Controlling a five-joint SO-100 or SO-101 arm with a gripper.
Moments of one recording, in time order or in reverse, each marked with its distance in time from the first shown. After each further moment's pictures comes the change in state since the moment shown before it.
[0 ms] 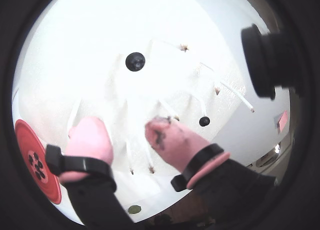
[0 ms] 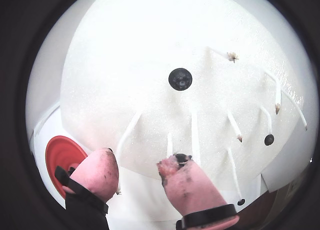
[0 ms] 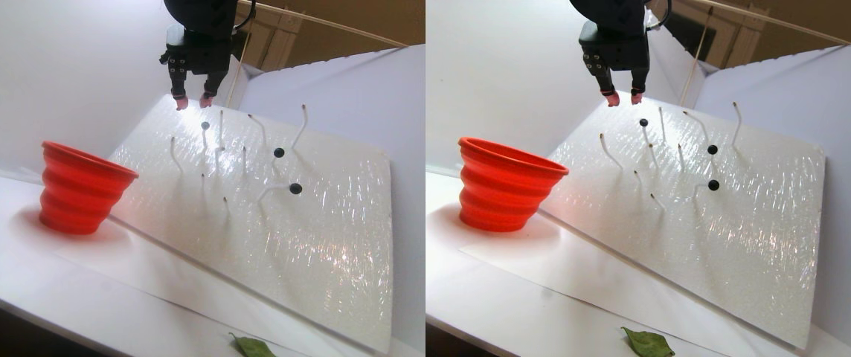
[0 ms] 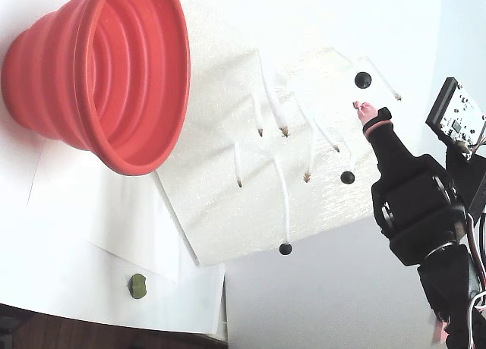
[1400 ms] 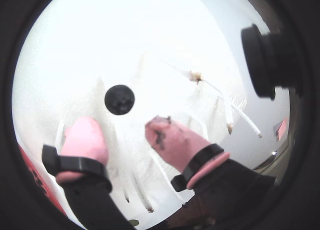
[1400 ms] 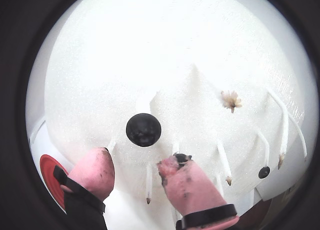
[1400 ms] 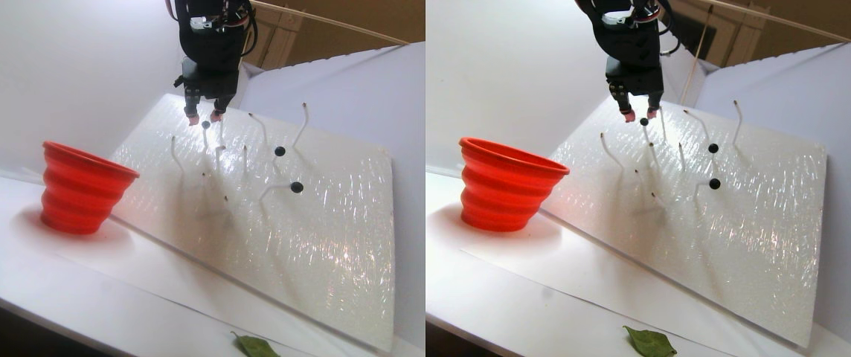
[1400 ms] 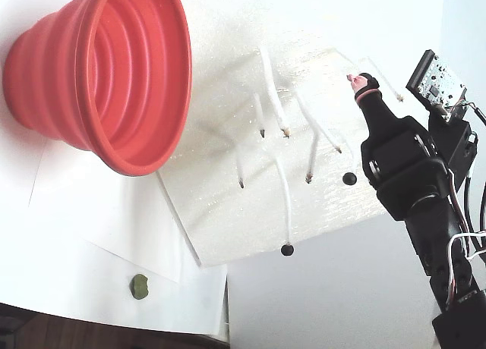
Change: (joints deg) arm 2.3 -18.9 -19.2 -1.3 -2.7
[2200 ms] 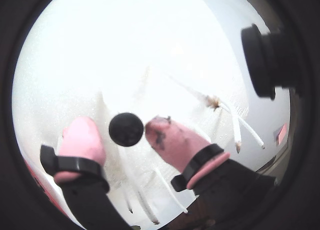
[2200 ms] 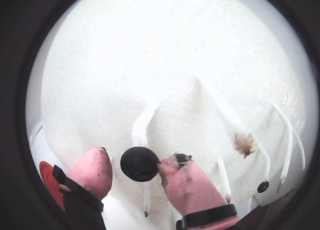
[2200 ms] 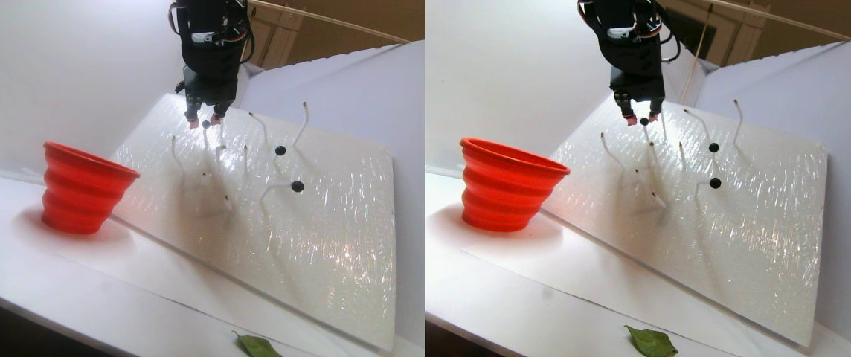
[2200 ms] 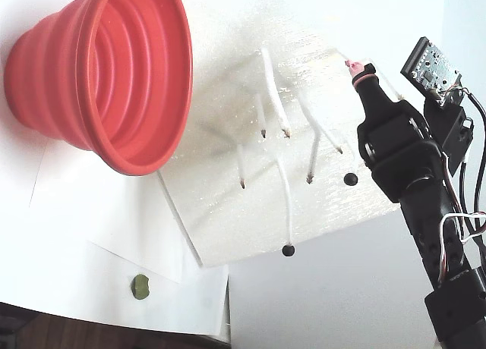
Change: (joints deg) arm 0.0 -6.6 -7.8 -0.5 -1.3
